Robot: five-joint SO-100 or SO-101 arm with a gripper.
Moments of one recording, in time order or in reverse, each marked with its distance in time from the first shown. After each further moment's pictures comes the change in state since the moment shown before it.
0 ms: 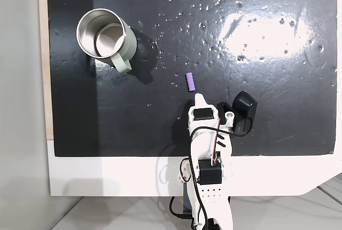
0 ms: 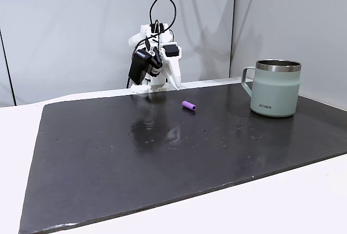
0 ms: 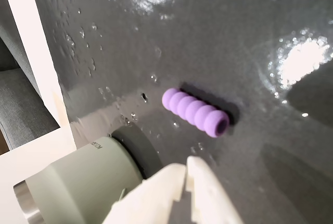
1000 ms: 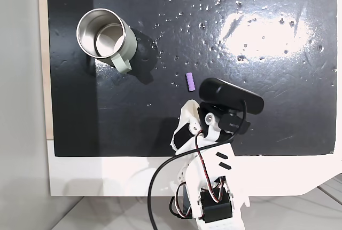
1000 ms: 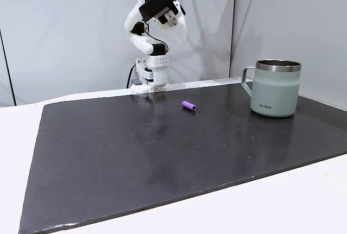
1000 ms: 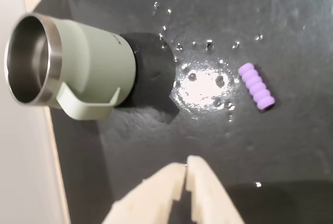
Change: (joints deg) arm -9.8 -24.5 -46.1 20.5 -45.4
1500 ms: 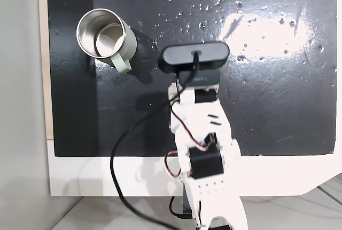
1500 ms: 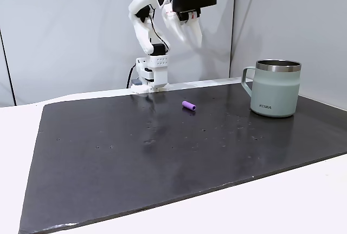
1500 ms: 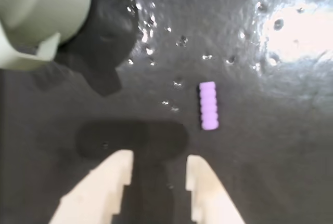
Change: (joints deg) arm -0.2 -29.4 -14.1 -0.2 -33.2
